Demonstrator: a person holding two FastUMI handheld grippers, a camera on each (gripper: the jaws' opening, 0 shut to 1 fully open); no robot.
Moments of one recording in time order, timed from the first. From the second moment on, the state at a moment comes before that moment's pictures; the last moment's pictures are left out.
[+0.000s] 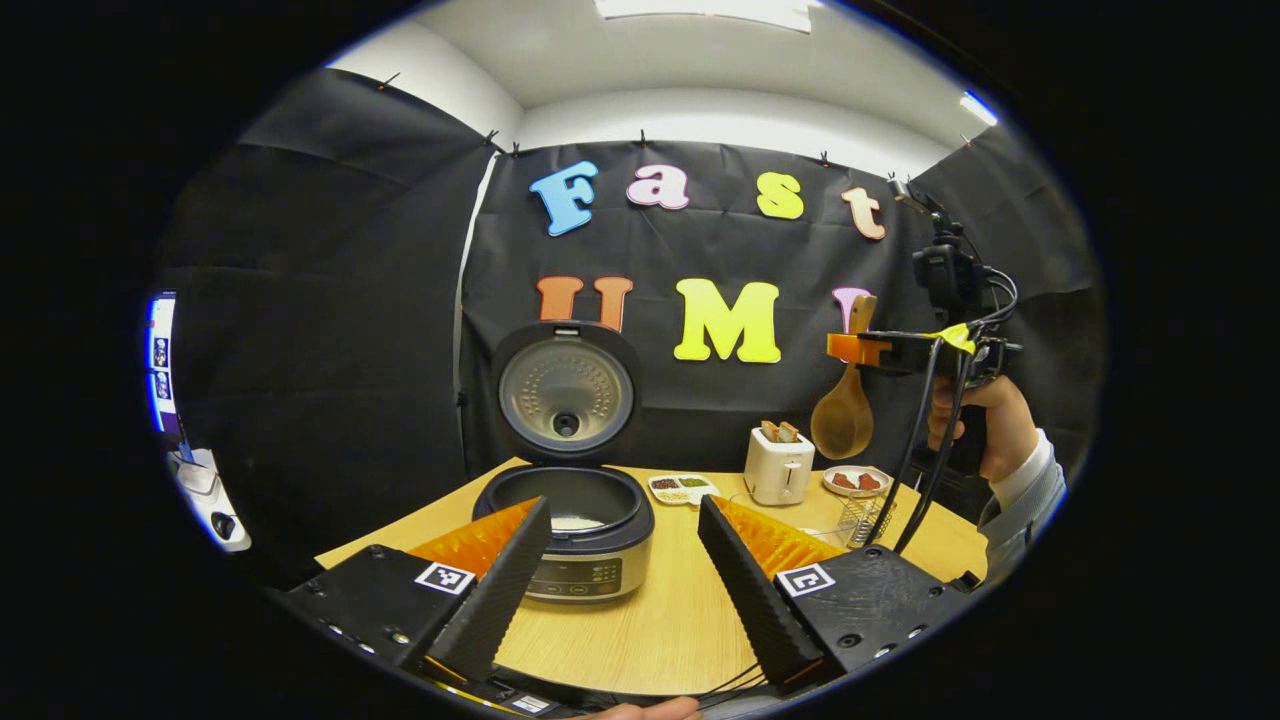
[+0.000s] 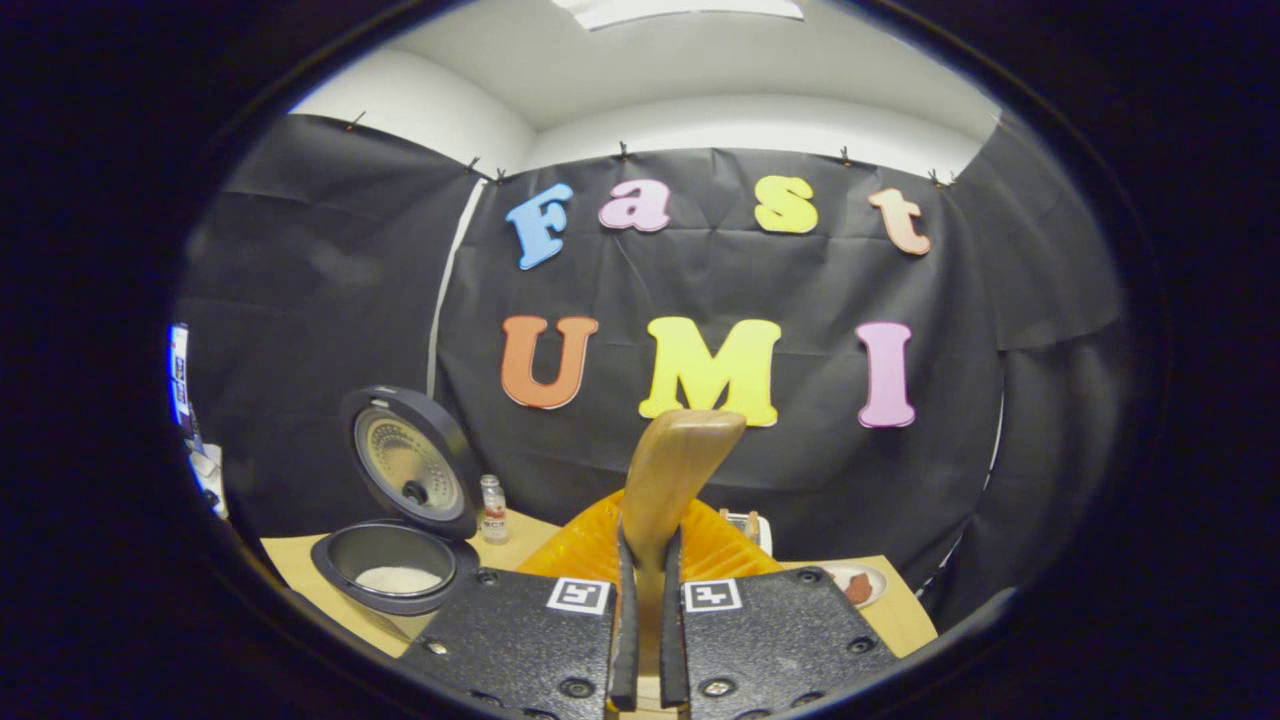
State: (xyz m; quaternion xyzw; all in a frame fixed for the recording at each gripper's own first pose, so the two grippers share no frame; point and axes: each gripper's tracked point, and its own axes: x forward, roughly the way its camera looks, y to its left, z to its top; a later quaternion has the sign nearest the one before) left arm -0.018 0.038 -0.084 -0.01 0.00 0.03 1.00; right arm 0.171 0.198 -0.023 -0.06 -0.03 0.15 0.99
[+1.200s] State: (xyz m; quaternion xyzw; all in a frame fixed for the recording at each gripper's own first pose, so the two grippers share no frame) left arm 0.048 -0.003 -0.076 0.00 -0.03 0.01 1.00; right arm 0.297 0.013 -0.158 0.05 0.09 0.03 0.99
